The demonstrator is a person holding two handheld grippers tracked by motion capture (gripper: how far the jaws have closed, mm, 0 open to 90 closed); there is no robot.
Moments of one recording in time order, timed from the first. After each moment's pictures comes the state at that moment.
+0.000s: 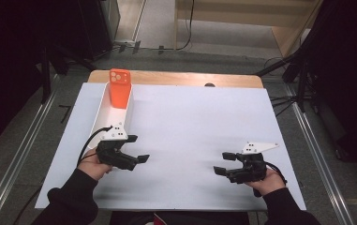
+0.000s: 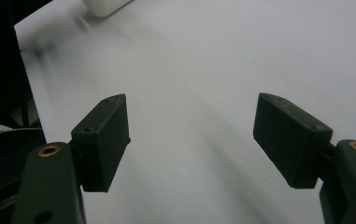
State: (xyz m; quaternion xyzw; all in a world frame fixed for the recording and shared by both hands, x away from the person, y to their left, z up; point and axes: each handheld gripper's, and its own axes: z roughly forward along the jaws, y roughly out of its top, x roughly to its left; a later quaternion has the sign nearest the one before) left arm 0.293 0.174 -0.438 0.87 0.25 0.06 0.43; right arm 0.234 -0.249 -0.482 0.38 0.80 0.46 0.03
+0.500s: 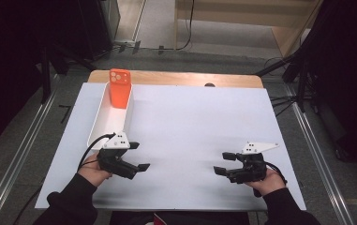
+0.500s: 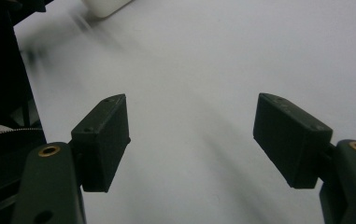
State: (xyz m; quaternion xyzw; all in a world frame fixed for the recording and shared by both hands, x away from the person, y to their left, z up) left arm 0.278 0.171 -0.446 0.88 0.22 0.05 0.41; right arm 0.234 -0.249 -0.482 0.38 0.80 0.47 0.03
